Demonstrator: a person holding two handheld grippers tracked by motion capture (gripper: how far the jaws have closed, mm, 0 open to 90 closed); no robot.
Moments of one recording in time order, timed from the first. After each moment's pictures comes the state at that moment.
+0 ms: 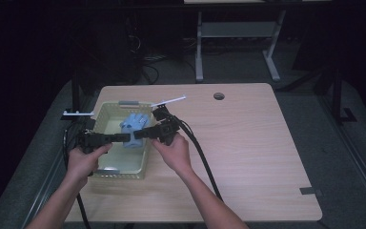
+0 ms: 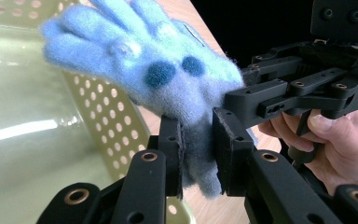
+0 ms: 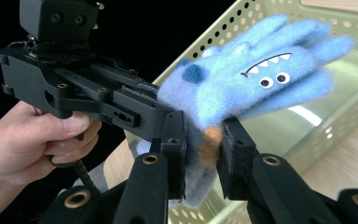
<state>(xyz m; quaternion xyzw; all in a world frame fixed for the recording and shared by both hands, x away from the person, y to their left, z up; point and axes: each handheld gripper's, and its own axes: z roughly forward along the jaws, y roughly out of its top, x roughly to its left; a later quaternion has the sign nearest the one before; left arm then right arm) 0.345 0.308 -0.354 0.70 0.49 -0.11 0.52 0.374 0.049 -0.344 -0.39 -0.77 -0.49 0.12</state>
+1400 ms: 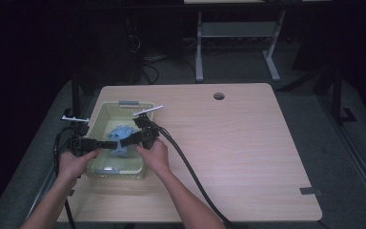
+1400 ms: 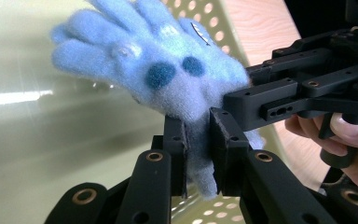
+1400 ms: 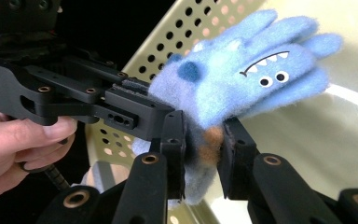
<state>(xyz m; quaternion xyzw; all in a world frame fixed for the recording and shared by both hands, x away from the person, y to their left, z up) 0.362 0.349 -0.396 0.72 0.55 -0.09 0.42 0.402 0.113 -0.406 -0.42 -0.78 -0.44 0.17</state>
